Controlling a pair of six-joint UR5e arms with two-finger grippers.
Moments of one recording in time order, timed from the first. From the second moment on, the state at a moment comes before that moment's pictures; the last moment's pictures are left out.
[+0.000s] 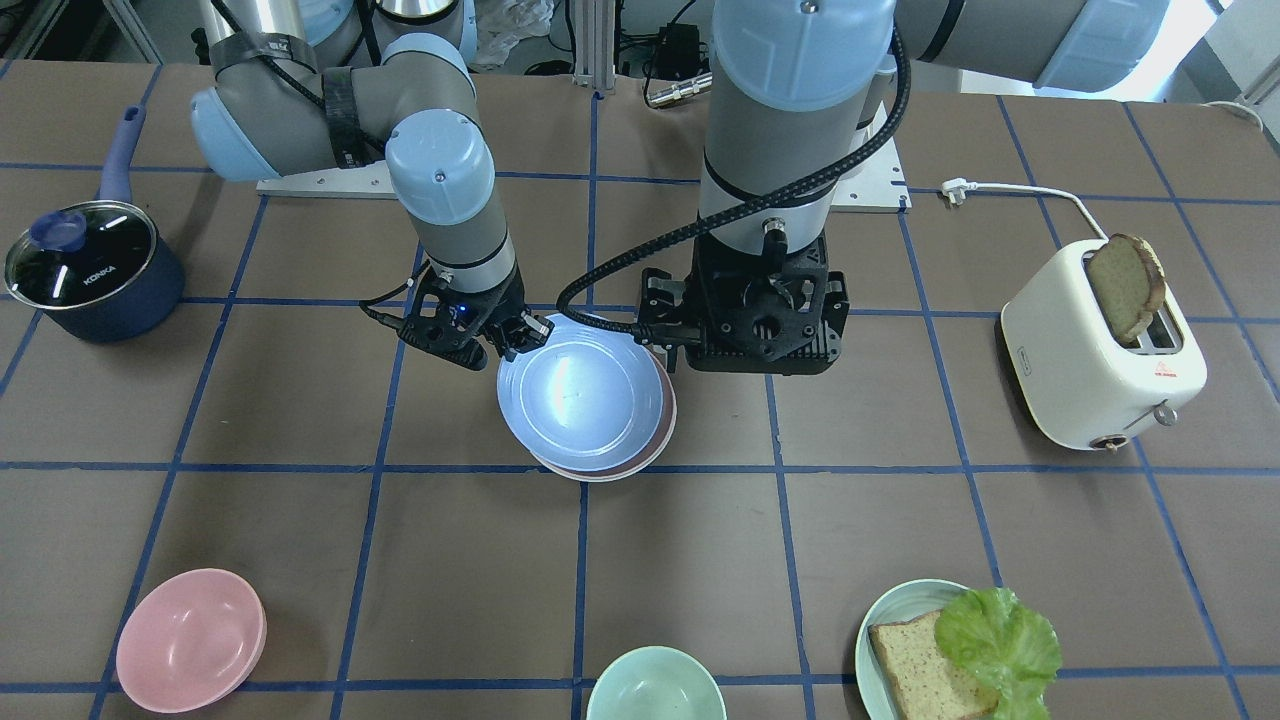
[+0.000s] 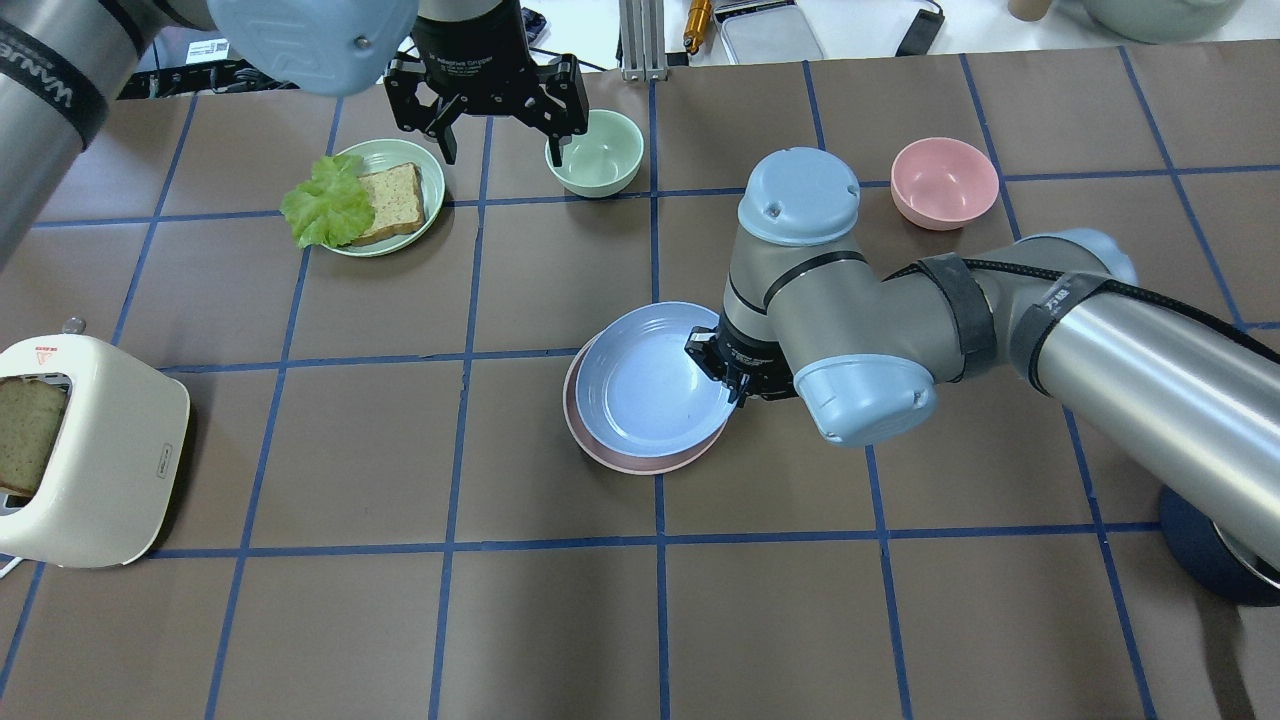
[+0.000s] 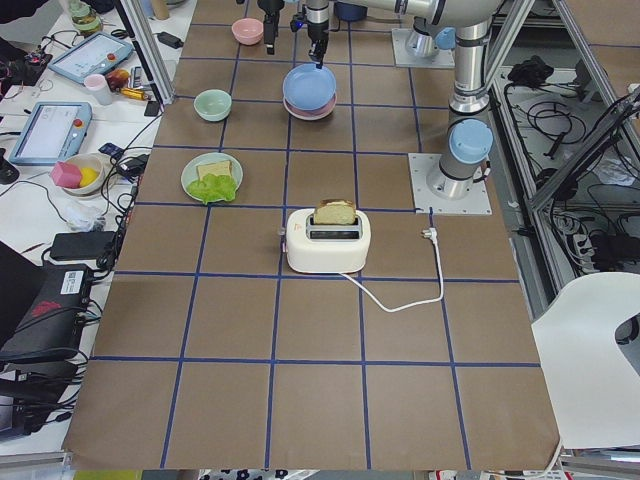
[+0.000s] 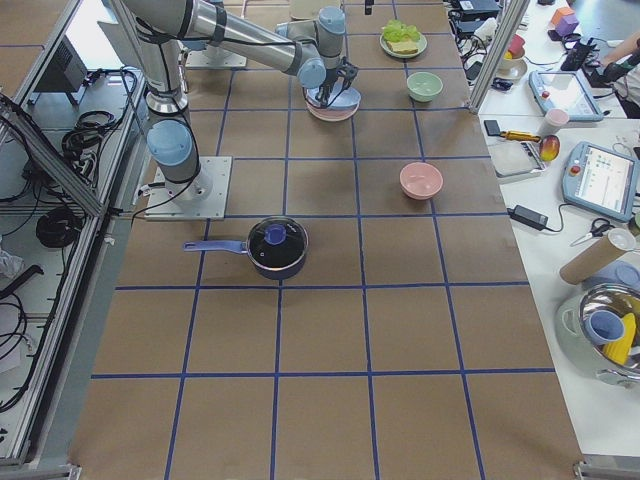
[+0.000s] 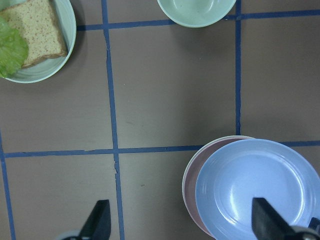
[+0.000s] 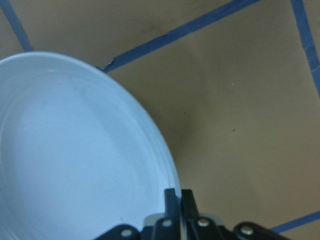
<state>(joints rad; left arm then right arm) -1.80 -1.87 -1.24 -1.56 1.63 -0.18 1.84 -1.37 1.94 -2.11 -1.50 0.68</state>
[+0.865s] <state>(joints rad) -1.70 -1.71 -1.40 -1.55 1.59 -0.11 1.73 -1.37 1.77 -1.99 -1.59 0.41</state>
